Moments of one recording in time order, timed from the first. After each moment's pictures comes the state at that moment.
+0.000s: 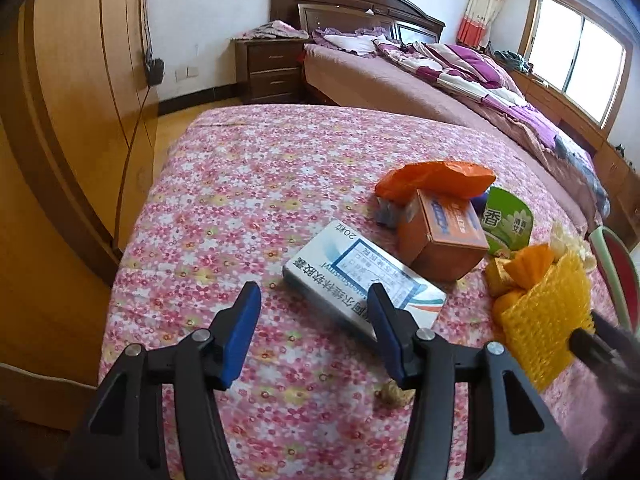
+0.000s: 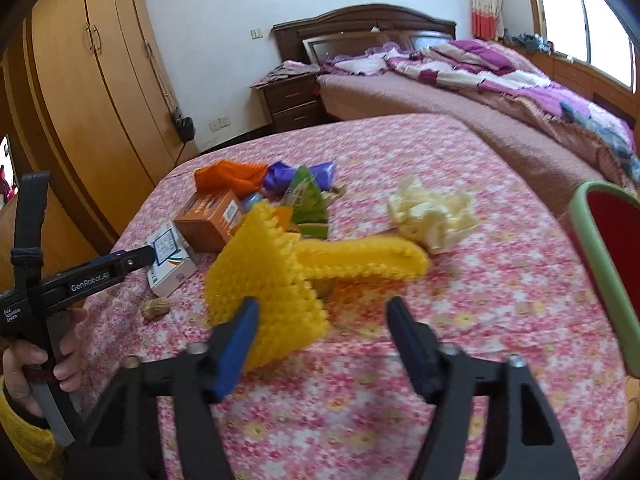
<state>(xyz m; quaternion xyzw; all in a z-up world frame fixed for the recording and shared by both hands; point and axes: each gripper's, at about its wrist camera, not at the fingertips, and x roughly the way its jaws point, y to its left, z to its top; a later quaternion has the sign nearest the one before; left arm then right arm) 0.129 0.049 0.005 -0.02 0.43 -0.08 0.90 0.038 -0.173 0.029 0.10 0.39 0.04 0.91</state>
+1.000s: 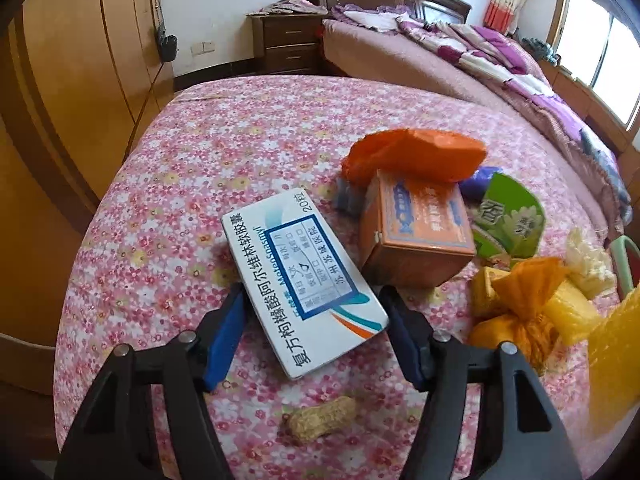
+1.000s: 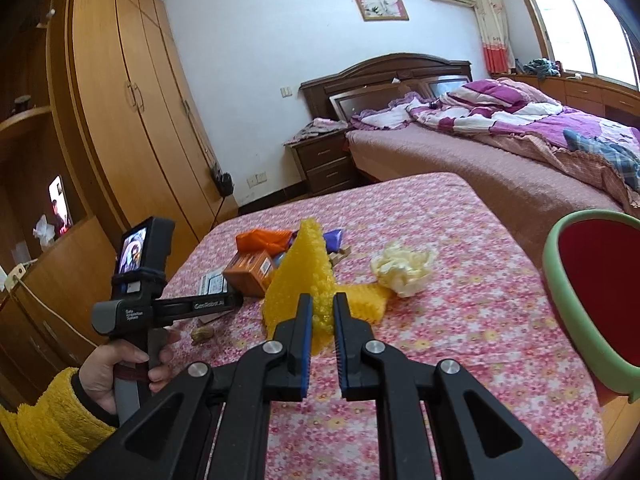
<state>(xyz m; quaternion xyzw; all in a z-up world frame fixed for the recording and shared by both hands) 0.142 -0.004 -0.005 -0.03 0.46 -0.04 0.89 -0.023 -0.223 0.077 0.13 0.27 0.09 0.95</state>
